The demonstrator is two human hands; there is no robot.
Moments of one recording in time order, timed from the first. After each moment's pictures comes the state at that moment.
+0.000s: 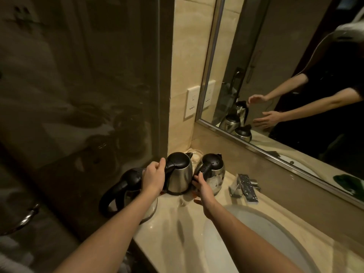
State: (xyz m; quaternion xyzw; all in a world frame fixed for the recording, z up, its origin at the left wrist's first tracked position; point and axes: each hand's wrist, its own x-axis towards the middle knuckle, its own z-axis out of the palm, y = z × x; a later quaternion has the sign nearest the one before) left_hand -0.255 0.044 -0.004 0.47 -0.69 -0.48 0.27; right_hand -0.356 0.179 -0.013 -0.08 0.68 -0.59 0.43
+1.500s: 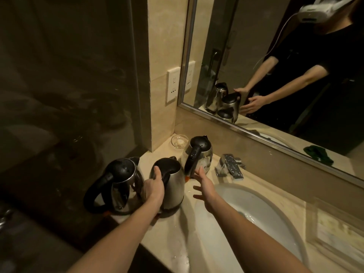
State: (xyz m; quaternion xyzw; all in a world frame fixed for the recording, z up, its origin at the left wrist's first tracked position) left_hand -0.261 0.086 -0.066 0.59 -0.60 -0.52 0.11; right_hand -0.359 0.216 -0.041 -0.04 0.72 -0.58 0.38
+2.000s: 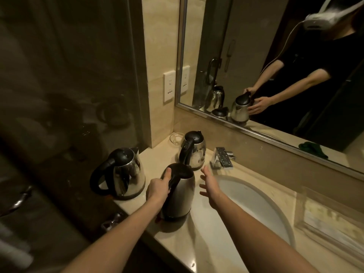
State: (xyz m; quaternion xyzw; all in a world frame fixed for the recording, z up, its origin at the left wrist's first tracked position) left_hand -0.217 0.169 -0.046 0.48 -0.67 -0.55 0.14; right_hand -0.335 0.292 -0.030 -0.03 0.71 -0.60 0.37
